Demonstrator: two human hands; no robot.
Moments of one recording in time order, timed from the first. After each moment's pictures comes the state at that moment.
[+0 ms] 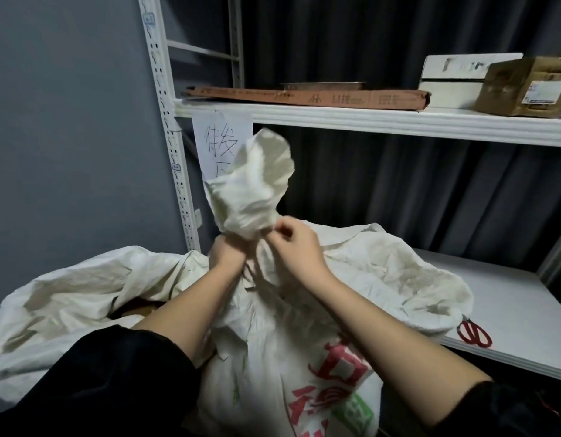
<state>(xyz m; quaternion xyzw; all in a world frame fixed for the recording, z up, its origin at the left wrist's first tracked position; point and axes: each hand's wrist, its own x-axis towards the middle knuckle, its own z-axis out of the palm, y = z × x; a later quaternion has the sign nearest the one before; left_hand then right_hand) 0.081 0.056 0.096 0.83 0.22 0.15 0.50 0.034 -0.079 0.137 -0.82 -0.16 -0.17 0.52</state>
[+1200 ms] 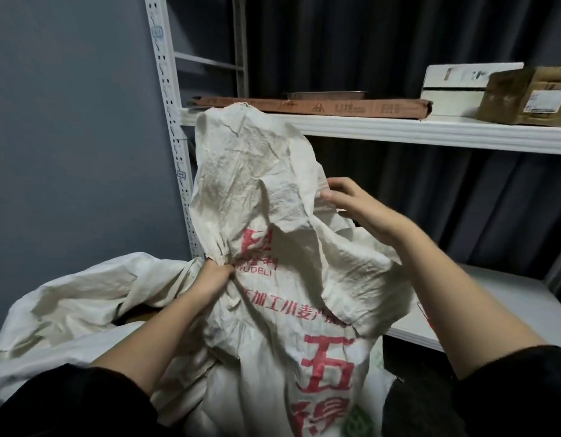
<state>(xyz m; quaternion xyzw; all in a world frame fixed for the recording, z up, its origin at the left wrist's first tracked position) 0.044 0.087 0.093 0.81 0.12 0.08 0.56 0.081 -0.179 0.204 -0.80 -0.21 0.05 0.56</state>
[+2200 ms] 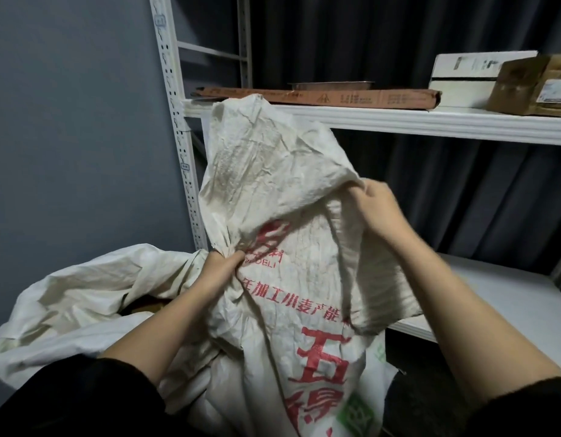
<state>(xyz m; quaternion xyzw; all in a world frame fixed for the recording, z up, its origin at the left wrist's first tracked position) 0.036 0.082 0.090 0.78 0.11 0.11 0.61 0.061 -0.170 0.196 -0.86 -0.10 -0.22 0.44</state>
